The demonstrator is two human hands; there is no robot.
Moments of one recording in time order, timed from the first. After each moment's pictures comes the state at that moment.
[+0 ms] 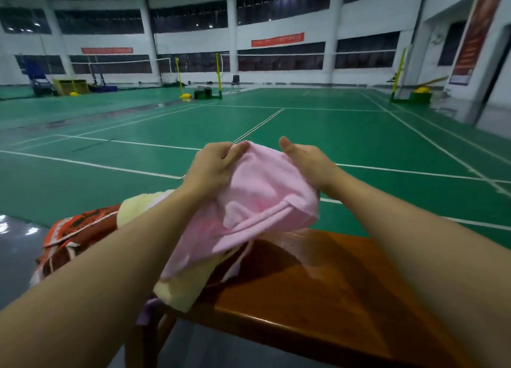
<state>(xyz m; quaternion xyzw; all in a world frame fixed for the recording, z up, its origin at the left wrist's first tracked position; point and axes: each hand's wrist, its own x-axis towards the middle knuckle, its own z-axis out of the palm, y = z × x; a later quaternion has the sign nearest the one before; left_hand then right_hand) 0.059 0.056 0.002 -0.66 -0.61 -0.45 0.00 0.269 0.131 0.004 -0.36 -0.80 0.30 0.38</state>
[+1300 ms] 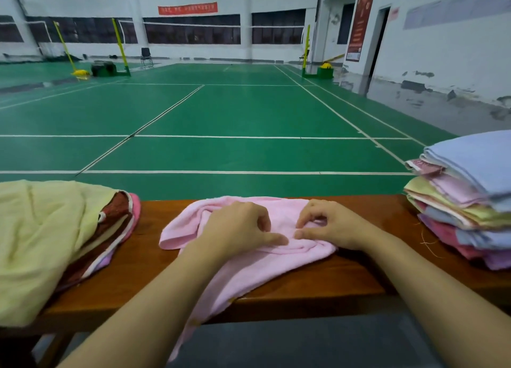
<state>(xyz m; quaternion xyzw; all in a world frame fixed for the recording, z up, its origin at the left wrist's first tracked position) 0.295 0.031 -0.111 -0.82 -0.55 -0.14 -0.05 0.543 0.046 -0.132 -0.50 -0.80 0.25 0.24</state>
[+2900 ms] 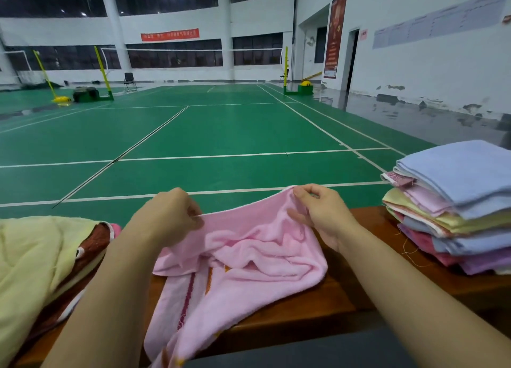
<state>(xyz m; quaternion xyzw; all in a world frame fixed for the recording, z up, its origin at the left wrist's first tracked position) 0.233 0.048 -0.042 -0.75 -0.64 -0.14 -0.06 0.508 0.045 -0.086 -0.50 -0.43 0.45 0.60</state>
